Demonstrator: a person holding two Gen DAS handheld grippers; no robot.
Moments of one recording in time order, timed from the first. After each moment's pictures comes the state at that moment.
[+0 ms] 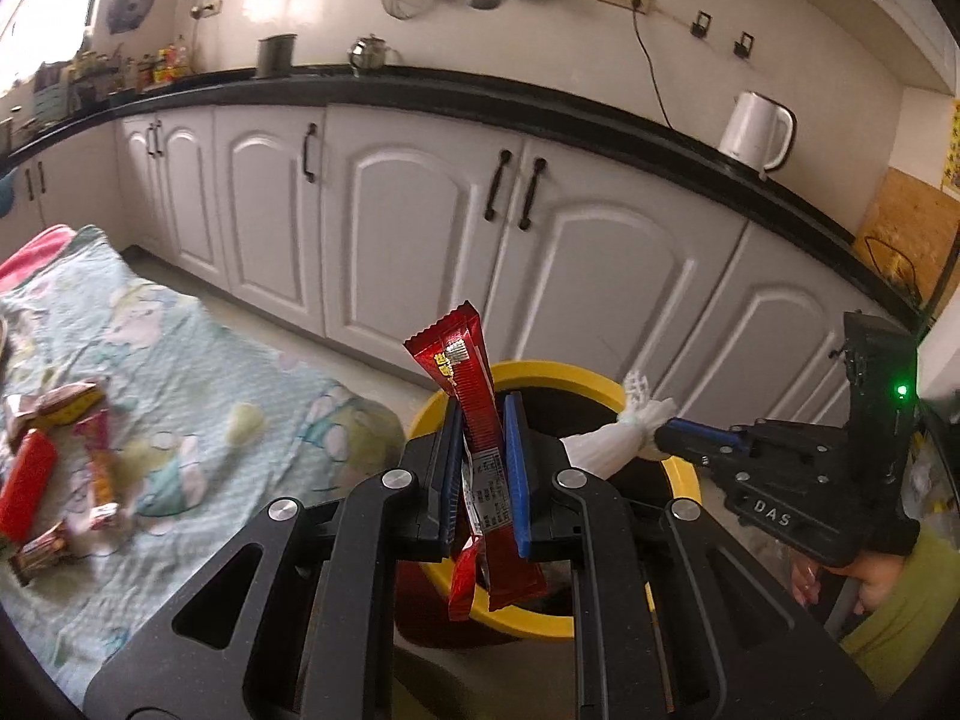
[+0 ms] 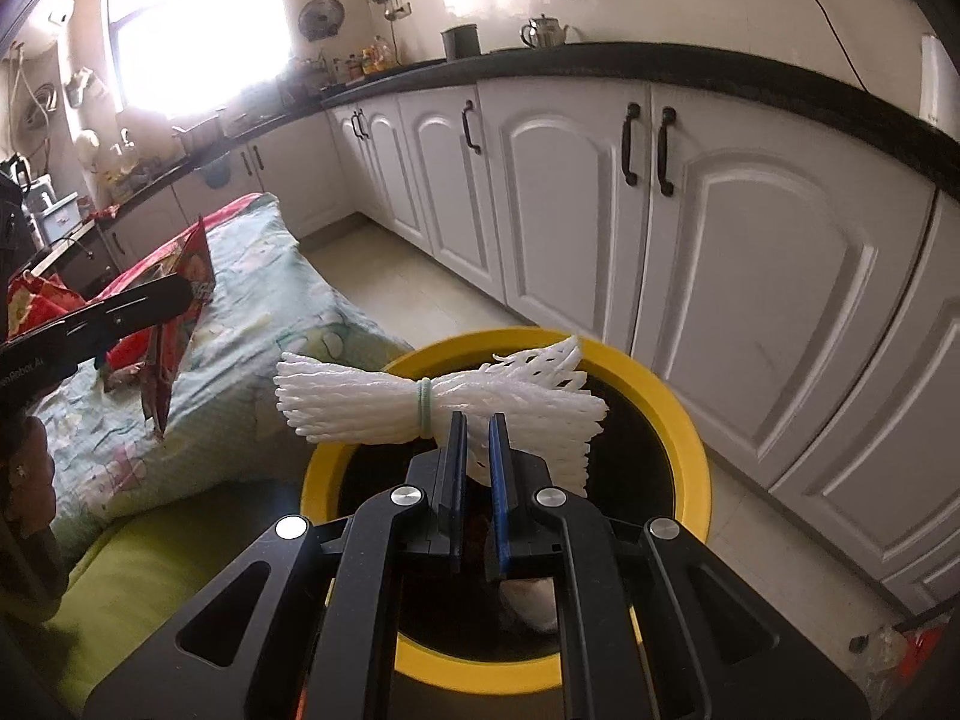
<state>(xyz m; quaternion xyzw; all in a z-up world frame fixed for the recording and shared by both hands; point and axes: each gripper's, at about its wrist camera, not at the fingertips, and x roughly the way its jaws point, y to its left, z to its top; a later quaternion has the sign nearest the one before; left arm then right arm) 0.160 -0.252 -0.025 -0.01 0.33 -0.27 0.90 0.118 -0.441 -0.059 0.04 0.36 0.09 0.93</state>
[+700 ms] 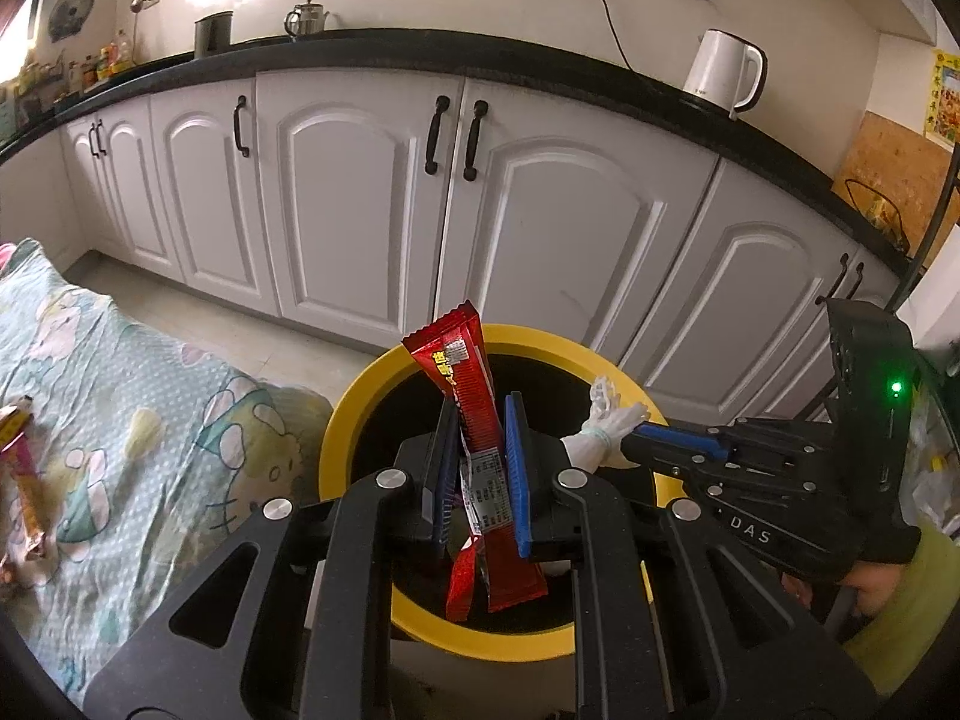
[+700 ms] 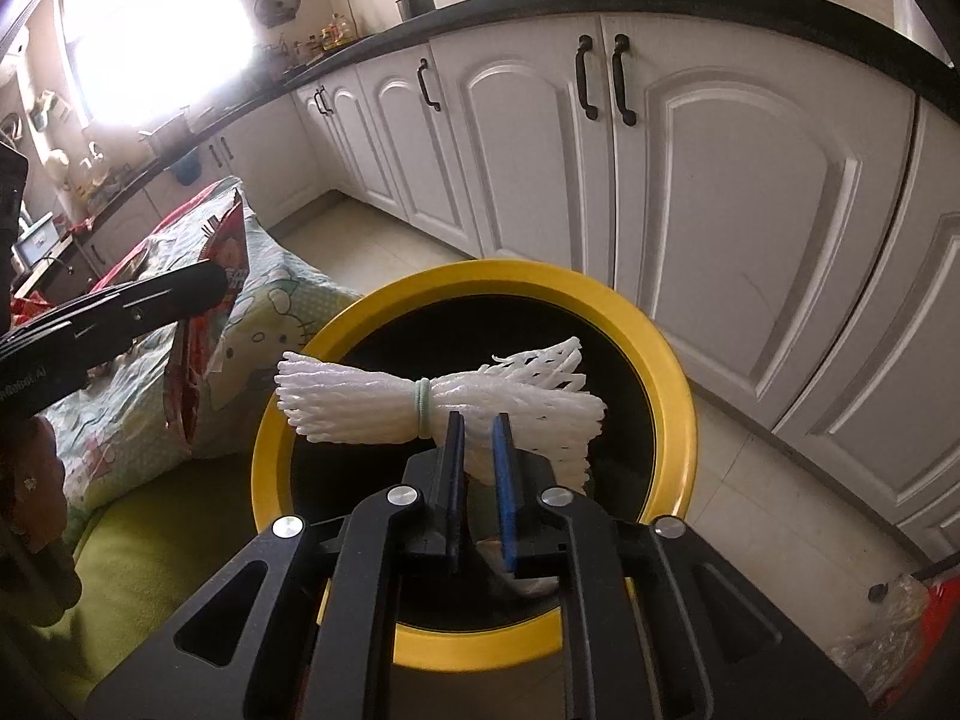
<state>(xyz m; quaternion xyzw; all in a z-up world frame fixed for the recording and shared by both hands) 0.174 -0.301 -0.048 0.03 0.36 -0.31 0.88 0.120 -0.469 -0.092 0.08 0.40 0.07 0.91</state>
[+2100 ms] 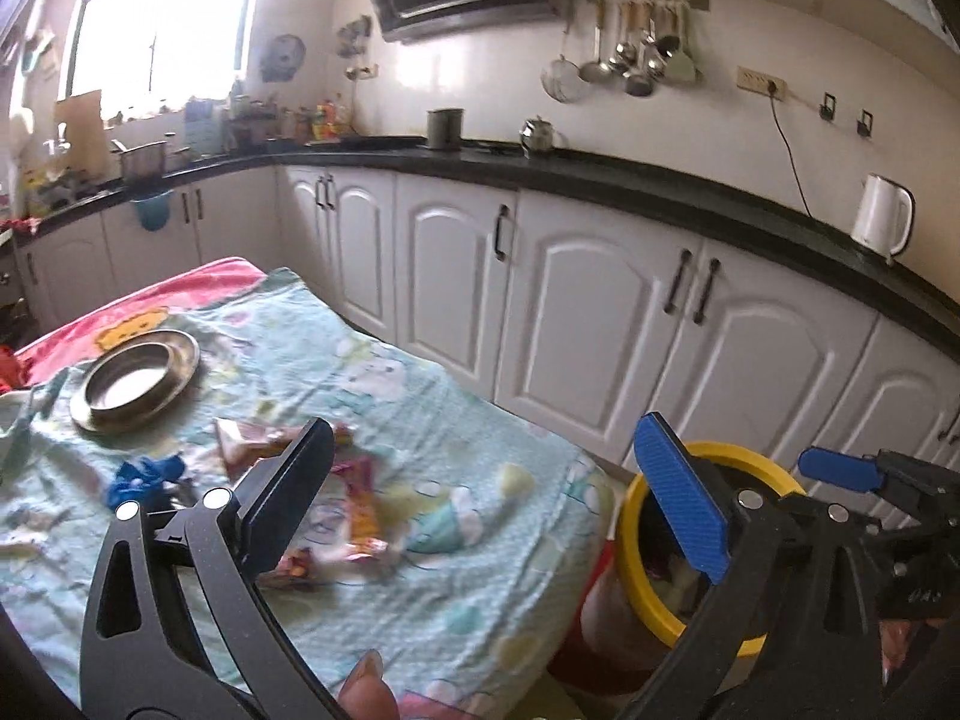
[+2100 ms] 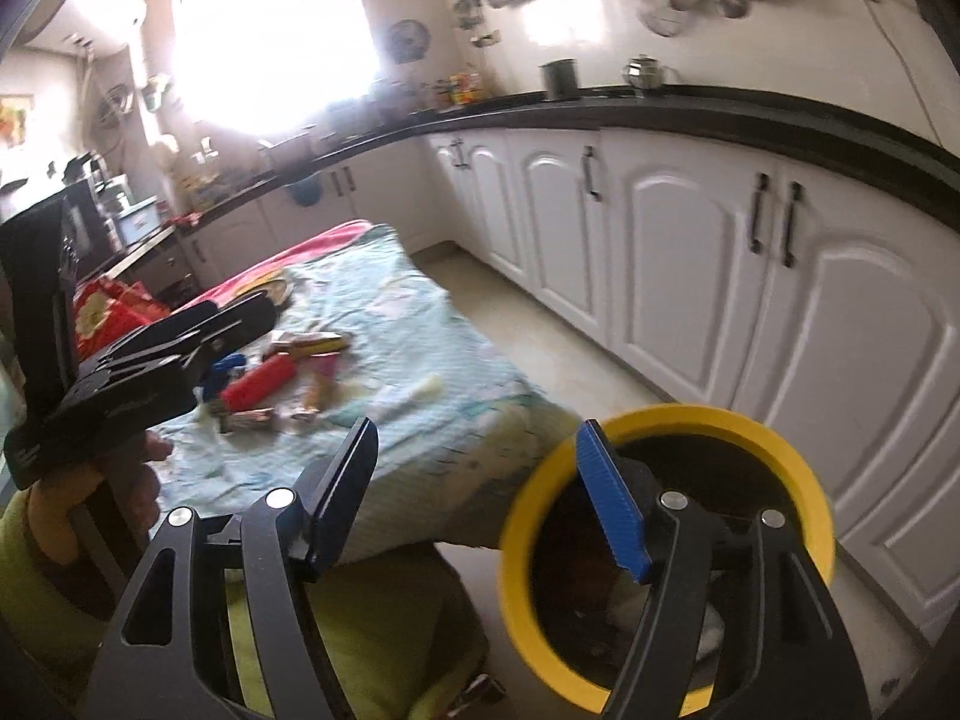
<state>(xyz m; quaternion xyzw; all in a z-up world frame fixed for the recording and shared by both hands) 0.149 -0.127 0.018 -0.02 0.25 -0.08 0.97 0.125 -0.338 0.006 0.04 0.32 0.19 0.93</state>
